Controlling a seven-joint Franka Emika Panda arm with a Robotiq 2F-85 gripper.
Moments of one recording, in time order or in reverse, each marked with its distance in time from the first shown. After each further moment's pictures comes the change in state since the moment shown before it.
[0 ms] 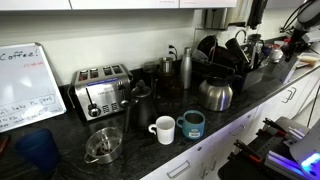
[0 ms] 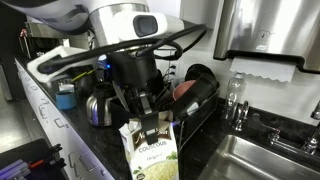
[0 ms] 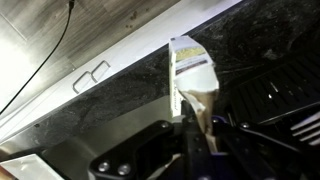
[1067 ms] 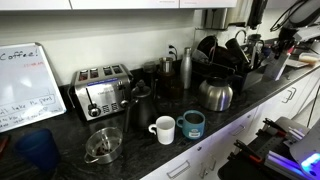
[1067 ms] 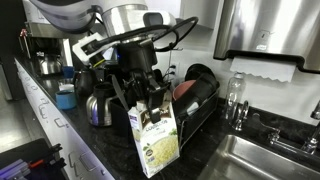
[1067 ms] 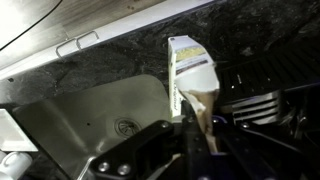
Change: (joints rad) arm 0.102 -0.004 0.042 0.011 -0.053 -0.002 -0.037
